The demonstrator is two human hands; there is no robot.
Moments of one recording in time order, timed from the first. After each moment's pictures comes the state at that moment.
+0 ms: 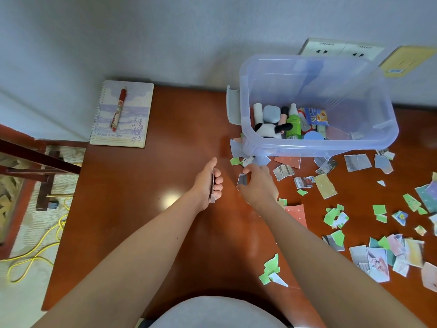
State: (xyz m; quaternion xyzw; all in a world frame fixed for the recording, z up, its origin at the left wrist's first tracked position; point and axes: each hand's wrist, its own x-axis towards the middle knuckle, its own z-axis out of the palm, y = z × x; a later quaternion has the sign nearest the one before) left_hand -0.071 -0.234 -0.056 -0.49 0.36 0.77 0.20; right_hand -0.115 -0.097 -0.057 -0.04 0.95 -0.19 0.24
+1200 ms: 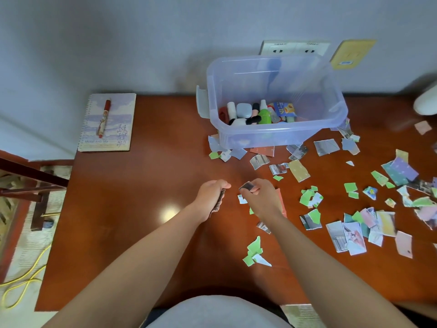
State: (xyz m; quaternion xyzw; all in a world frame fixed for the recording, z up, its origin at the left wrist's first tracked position) left_hand -0.039 -0.162 -0.037 -0.43 0.55 0.68 0.23; right_hand -0.071 -0.016 -0.044 0.04 0.91 -0.33 0.23
